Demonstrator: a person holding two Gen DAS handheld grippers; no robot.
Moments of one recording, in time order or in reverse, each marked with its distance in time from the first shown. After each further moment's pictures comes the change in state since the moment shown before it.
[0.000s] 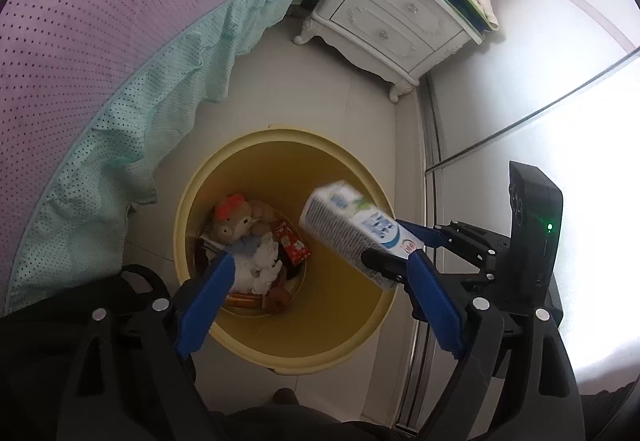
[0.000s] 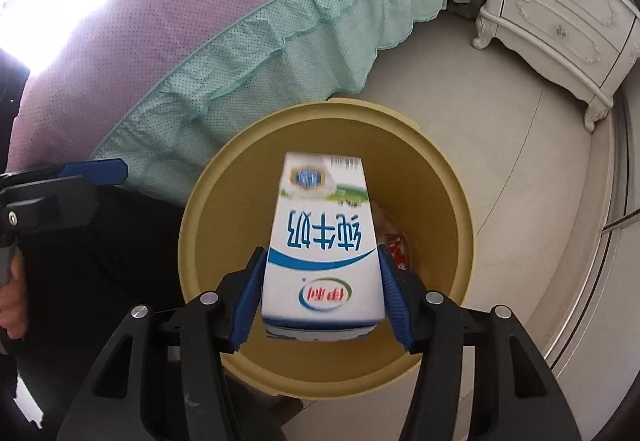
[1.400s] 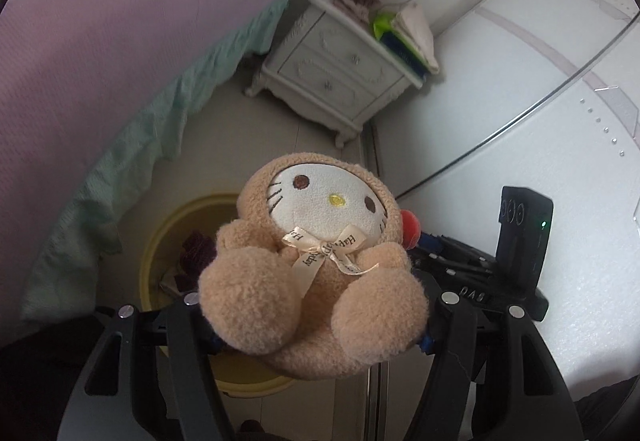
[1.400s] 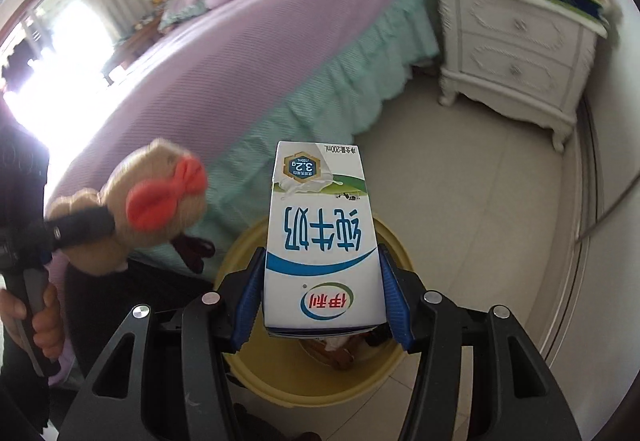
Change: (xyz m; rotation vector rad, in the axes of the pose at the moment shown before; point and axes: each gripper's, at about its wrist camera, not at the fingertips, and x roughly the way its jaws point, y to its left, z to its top) left arm -0.043 -0.035 0.013 0.034 -0.143 -0.162; right arm -0.101 -0.032 0.009 0.113 -0.244 0.018
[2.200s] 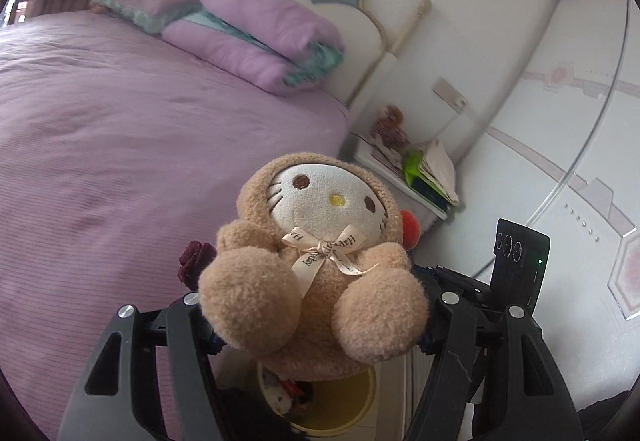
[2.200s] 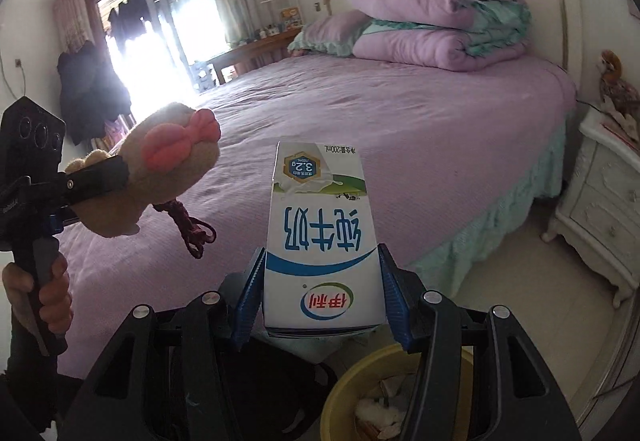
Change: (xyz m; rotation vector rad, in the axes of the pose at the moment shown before) left arm -0.228 0.009 0.018 0.017 -0.463 0.150; right arm -0.042 0.179 0.087 -0.339 -0.186 0.236
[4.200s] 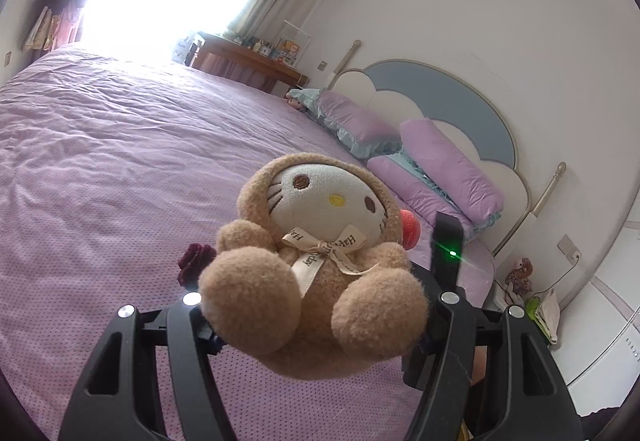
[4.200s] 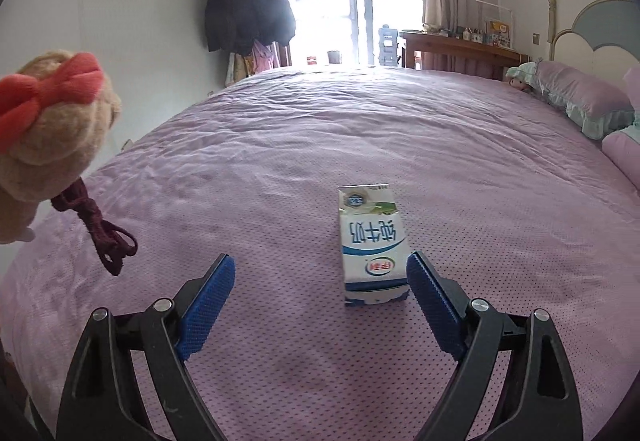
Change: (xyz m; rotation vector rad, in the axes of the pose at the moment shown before) left arm -0.323 0.224 0.008 -0.269 -0.460 0.488; right arm 0.297 0.393 0.111 -0.553 0.098 0.420
